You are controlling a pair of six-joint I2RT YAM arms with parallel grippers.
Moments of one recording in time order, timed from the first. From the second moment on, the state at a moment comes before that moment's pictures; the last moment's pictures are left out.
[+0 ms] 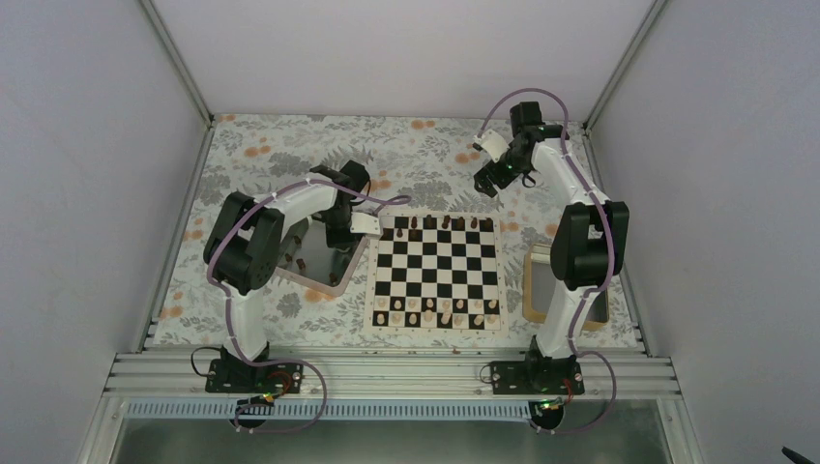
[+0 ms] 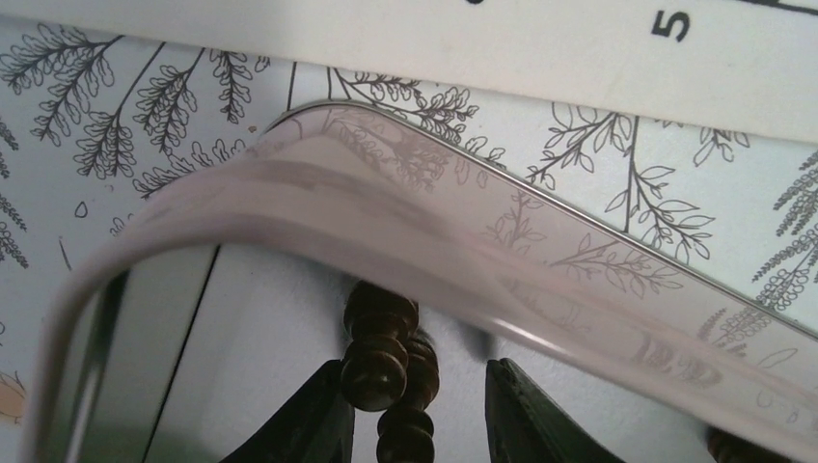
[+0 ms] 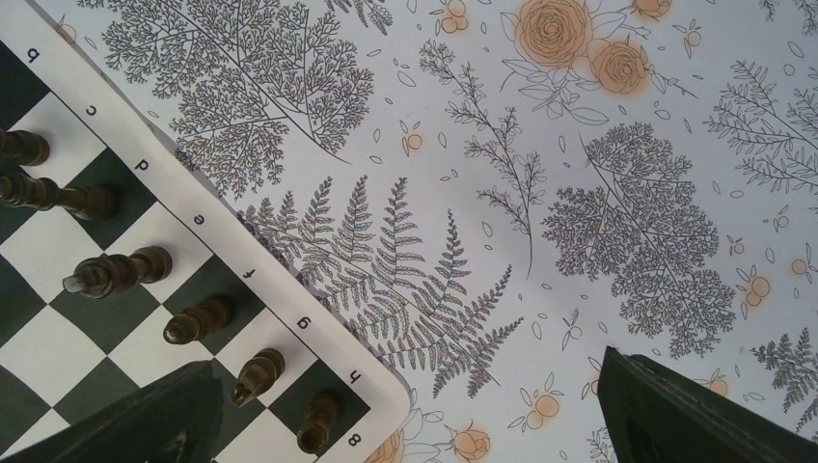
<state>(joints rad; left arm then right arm) -0.49 1.96 1.39 -0.97 0.01 0.93 0.11 1.94 1.69 -0.92 -0.22 -0.65</state>
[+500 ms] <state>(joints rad) -0.48 1.96 1.39 -0.97 -0.01 0.93 0.11 1.94 1.69 -0.92 -0.22 -0.65</state>
